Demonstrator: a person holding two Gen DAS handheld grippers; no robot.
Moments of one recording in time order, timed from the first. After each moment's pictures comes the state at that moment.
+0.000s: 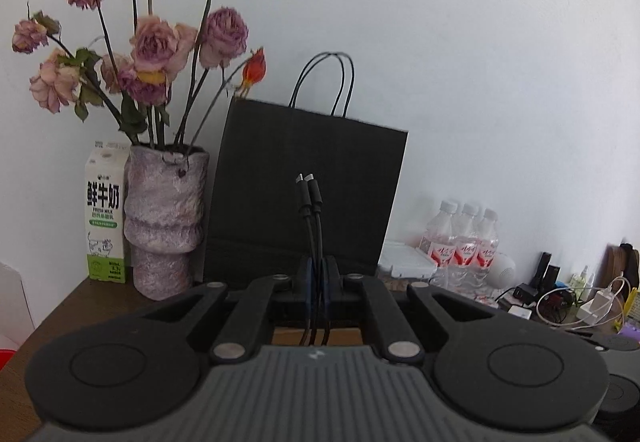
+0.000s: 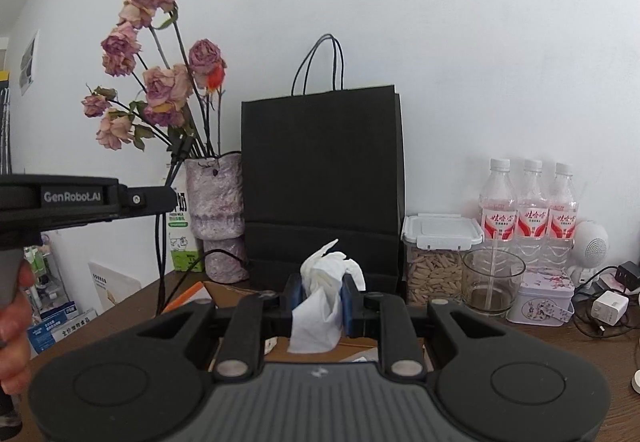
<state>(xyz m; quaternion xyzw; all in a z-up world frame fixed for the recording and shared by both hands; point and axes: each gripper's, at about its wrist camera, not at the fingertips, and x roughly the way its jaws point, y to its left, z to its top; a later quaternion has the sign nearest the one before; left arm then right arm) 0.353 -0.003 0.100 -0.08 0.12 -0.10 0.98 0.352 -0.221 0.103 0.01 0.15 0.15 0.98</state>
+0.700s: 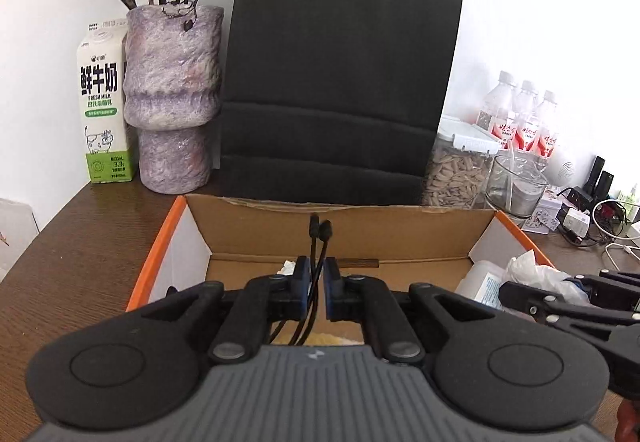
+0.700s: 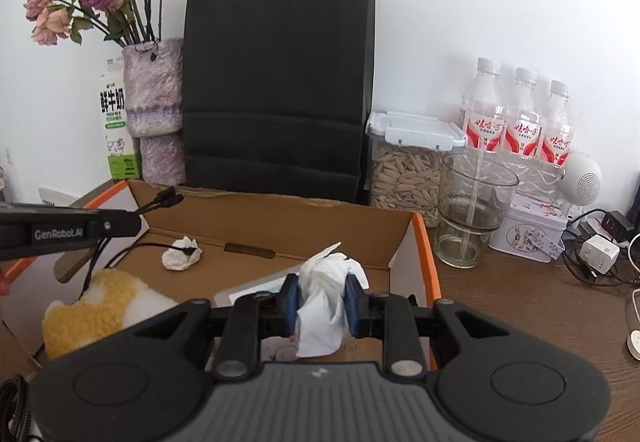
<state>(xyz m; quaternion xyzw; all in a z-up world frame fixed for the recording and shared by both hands) 0.407 -0.010 0.018 -0.04 0.27 -0.06 0.96 0.405 -0.219 0.037 -0.04 0.26 0.09 0.96</state>
